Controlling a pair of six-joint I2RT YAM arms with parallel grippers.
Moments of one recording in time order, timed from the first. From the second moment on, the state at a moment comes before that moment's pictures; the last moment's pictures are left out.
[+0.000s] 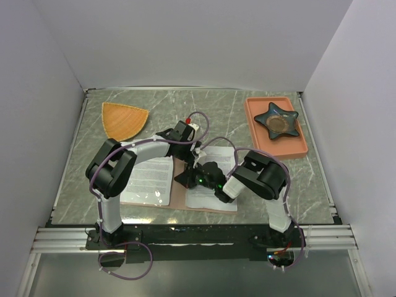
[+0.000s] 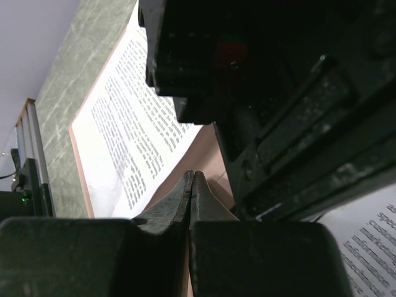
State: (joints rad) left arm -0.65 1.91 1.21 -0.29 -0.08 -0.15; right arm 0.89 2.04 0.61 1.10 -0.14 0.68
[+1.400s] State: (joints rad) left arm -0.59 1.85 1.53 -0.60 0.00 -0.09; right arm 0.87 1.68 0.76 0.54 -0.10 0.43
